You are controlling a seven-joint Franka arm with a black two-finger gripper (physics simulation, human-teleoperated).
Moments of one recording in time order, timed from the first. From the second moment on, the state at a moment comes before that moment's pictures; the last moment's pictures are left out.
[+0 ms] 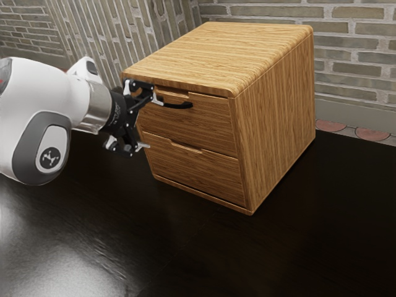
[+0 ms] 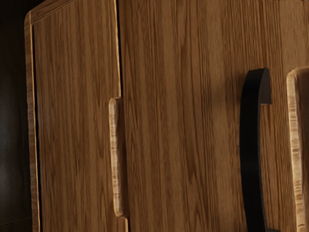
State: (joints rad) arm 0.00 -0.37 0.09 -2.20 0.02 2.68 -1.48
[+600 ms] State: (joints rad) arm 0.00 -0.30 0.10 -2.18 0.02 2.76 -1.52
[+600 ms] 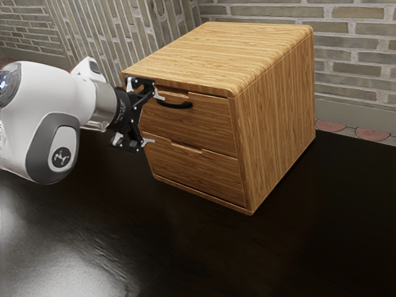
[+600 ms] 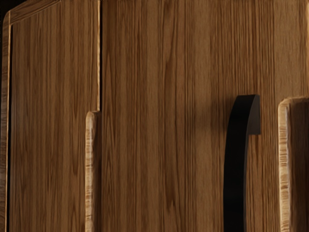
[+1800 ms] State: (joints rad) arm -0.01 -0.19 0.12 -2.11 0.02 2.81 -1.54
